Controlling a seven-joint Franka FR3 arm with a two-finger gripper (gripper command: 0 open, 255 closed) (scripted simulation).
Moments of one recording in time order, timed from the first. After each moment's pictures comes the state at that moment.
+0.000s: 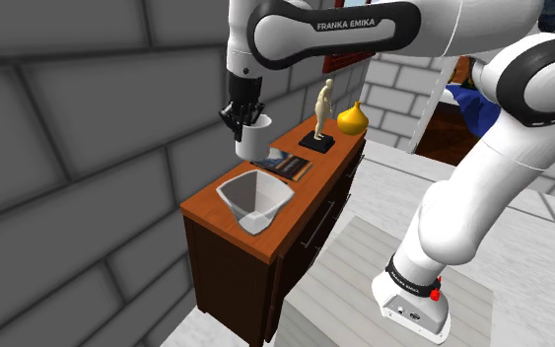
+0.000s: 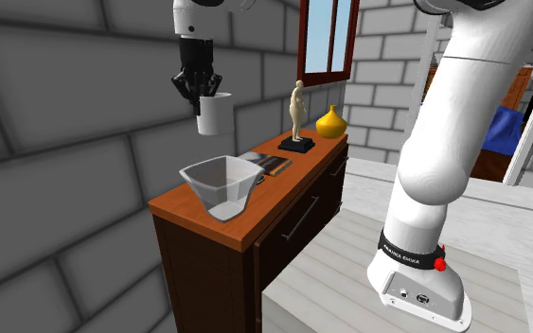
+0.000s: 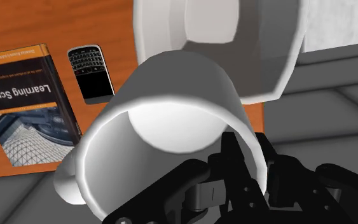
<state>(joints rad) 0.15 -0.15 0.23 -1.89 -0.03 1.84 0.41</state>
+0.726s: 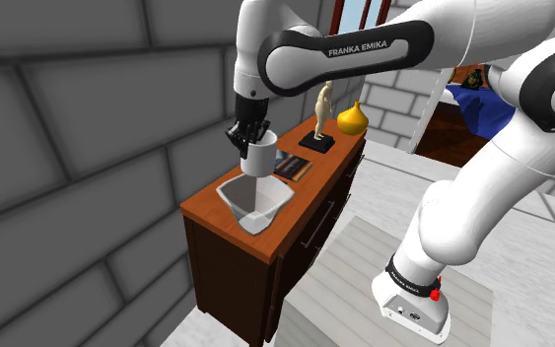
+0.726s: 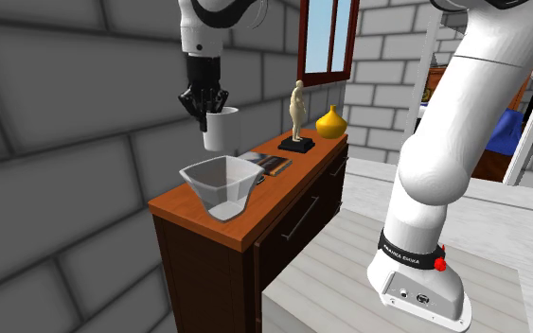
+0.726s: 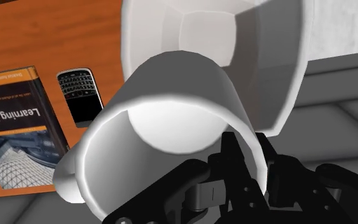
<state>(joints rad) 0.17 -0.23 0.24 -2.07 -0.01 1.94 0.43</state>
